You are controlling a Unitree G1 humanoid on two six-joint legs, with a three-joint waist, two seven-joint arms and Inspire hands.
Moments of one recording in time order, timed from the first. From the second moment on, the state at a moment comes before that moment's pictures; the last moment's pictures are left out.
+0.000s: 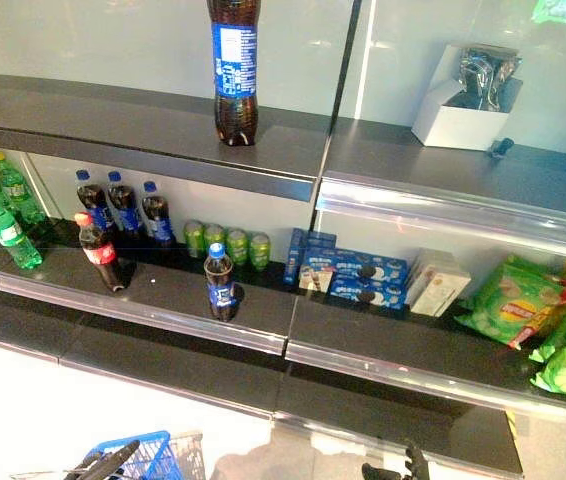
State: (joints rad) left arm 0.16 0.23 0.22 1.08 -0.73 -0.18 0.01; right arm 0.19 -0.24 -0.03 1.01 0.12 -0.27 -0.24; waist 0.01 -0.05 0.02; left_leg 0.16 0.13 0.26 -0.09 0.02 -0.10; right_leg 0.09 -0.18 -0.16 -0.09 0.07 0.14
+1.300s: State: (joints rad) left arm 0.07 0.18 0.20 1.22 -0.59 -0.11 -0.10; right arm 0.05 -0.29 0.07 1.27 -0.02 -0.04 0.11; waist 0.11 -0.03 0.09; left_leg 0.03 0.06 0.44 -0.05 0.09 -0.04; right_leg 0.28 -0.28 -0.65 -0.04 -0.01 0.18
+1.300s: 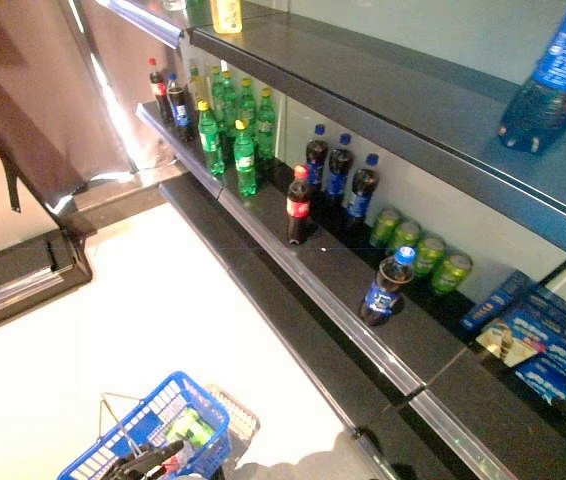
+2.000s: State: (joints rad) left arm 0.04 0.24 0.05 1.28 -0.67 -0.07 -0.12; right arm -0.03 -0.26 0.04 1.23 0.06 -0.07 0.08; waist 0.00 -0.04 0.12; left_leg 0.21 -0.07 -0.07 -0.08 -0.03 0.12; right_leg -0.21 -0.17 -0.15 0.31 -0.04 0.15
